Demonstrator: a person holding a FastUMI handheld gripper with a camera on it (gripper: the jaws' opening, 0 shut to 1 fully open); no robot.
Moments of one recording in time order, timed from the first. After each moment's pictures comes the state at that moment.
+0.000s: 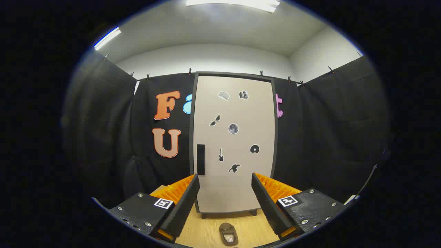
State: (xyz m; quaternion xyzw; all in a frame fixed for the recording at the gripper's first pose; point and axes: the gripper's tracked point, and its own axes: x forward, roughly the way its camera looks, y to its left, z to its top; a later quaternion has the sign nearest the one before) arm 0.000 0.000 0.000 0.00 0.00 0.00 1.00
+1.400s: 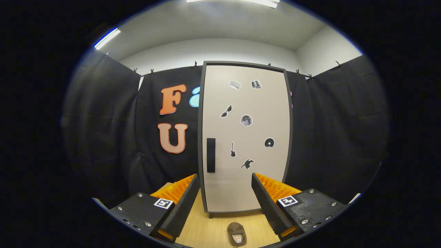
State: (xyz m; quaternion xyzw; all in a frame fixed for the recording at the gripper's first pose) arm 0.042 0.037 -0.020 0.00 0.03 0.03 1.00
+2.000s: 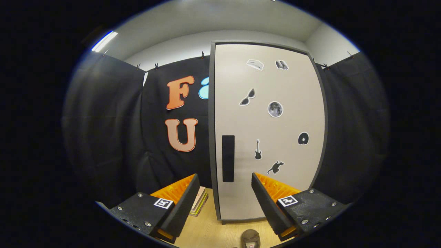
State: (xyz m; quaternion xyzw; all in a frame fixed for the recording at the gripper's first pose) arm 0.149 0.091 -0.040 0.02 0.05 0.09 0.99
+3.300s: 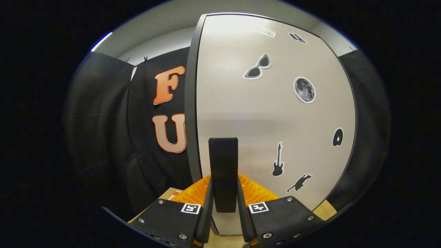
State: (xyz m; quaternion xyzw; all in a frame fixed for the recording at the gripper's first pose) arm 0.269 0.105 -0.066 0.03 0.07 0.08 0.99
